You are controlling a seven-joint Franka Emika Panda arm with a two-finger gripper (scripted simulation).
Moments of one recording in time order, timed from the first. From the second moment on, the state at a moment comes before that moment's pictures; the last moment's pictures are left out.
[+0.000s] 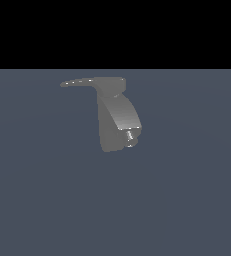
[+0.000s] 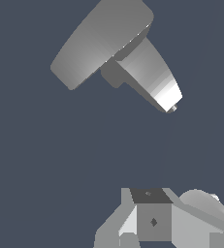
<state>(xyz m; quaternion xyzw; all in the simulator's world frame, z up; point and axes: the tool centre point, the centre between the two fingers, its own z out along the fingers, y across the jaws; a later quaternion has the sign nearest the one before) -0.168 0.123 0.402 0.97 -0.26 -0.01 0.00</state>
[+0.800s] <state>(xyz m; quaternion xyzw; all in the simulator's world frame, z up) -0.089 0.160 0.347 0.91 -0.41 -0.01 0.00</state>
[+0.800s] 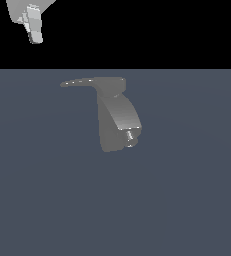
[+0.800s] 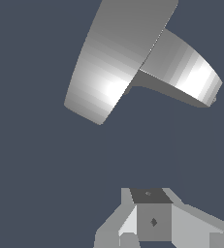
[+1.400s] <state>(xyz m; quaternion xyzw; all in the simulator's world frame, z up) -0.025 0.168 0.307 0.86 -0.51 0.00 0.00</state>
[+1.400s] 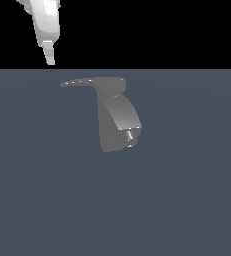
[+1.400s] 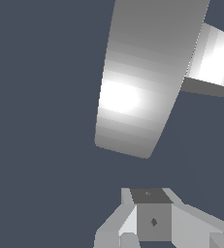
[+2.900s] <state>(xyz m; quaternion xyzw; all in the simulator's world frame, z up) 0.072 0.147 0.248 0.76 -0.66 0.00 0.00</state>
